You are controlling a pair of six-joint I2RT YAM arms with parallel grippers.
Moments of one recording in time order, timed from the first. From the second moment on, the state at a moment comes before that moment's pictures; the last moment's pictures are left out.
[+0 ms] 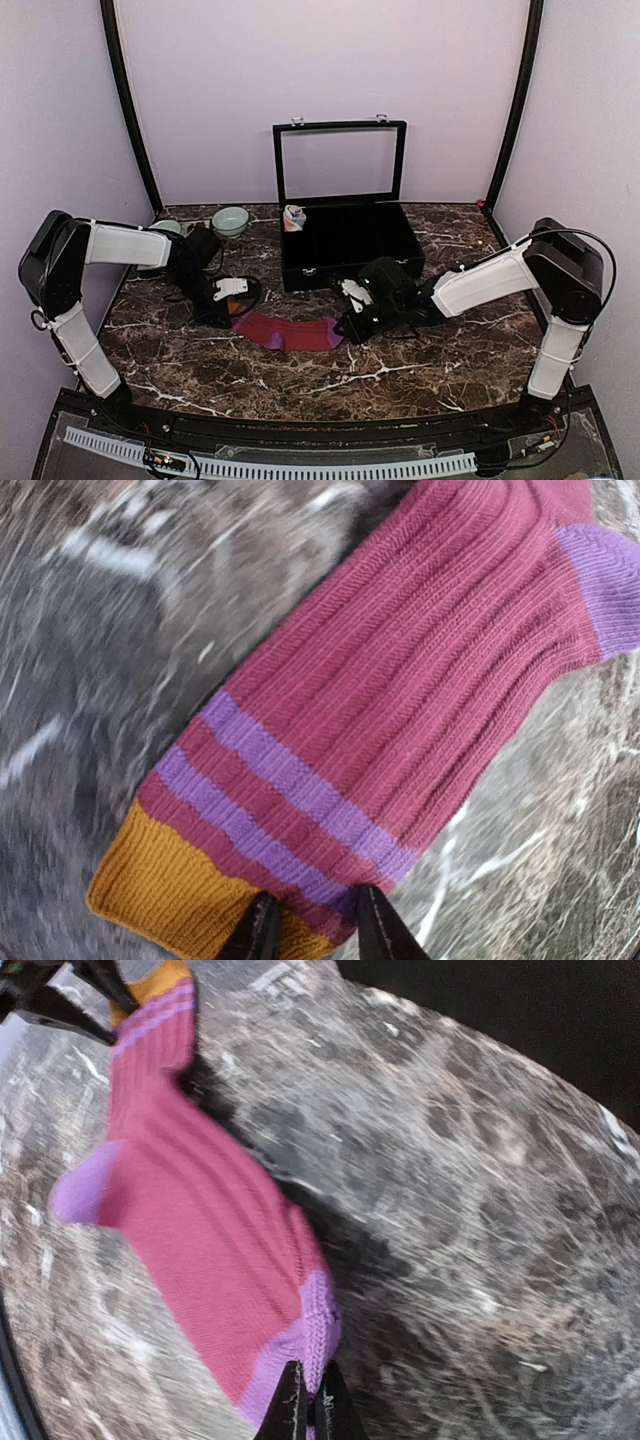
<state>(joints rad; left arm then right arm) -0.39 1.72 0.99 -0.68 0.28 0.84 0.92 1.81 0.90 0.10 -0.21 0.29</state>
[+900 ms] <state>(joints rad) -0.69 1.72 0.94 -0.80 0.56 0.82 0.83 2.06 1.53 -0.30 -0.17 -0.13</state>
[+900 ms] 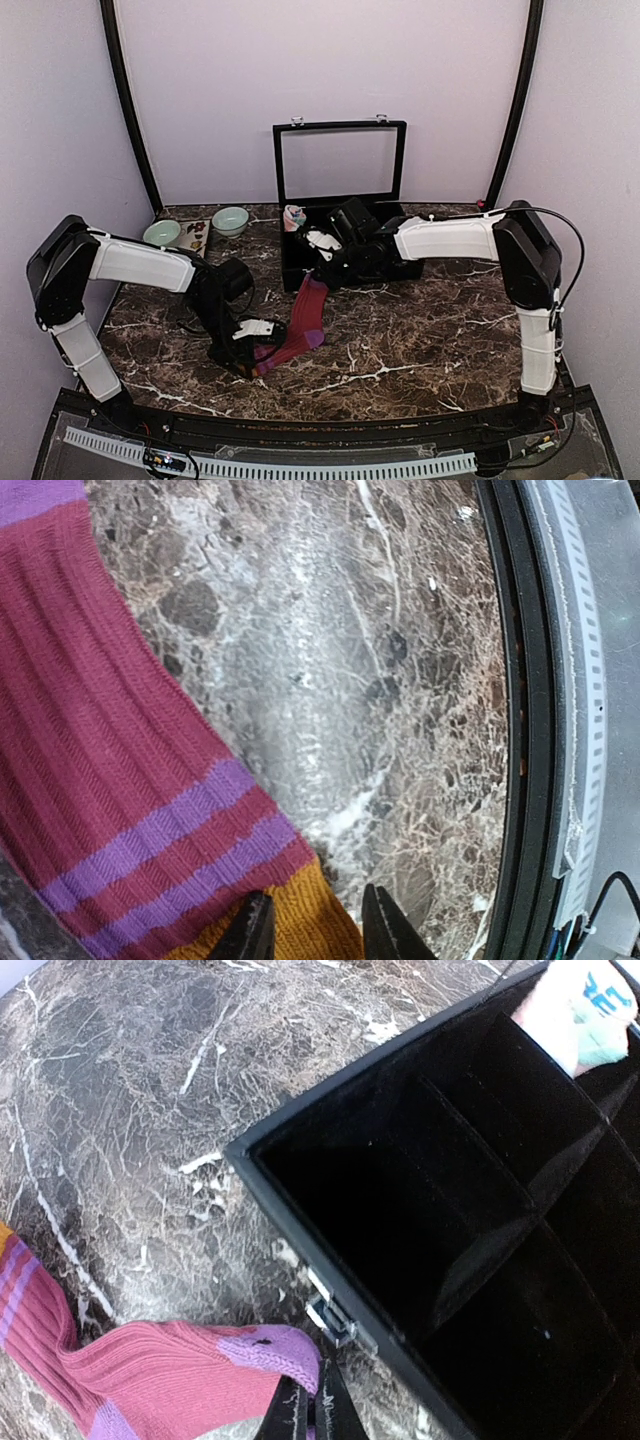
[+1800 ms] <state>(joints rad) -0.77 1.87 1.07 -0.76 0.71 0.74 0.86 2.31 1.99 -0.43 -0.24 -0.13</state>
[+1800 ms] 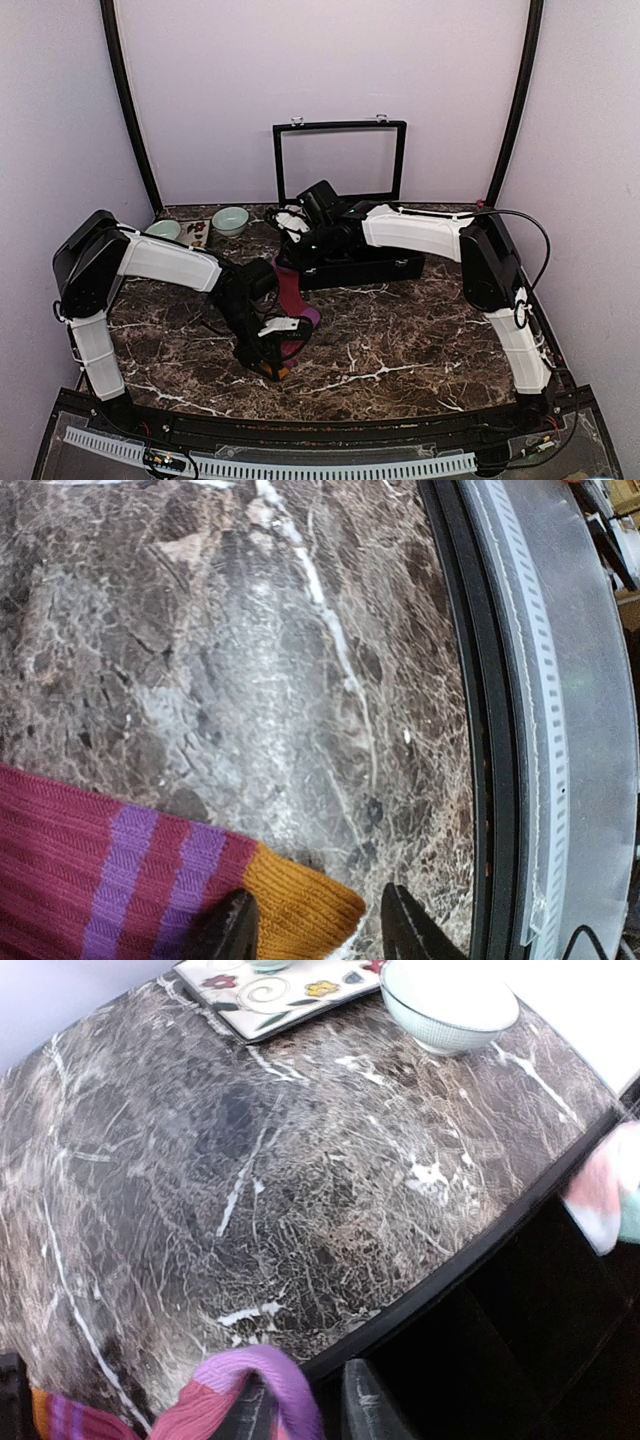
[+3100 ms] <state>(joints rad) -0.40 1.50 1.02 -0.70 0.42 0.59 1.30 1.67 0.99 0.07 0.21 -0.12</state>
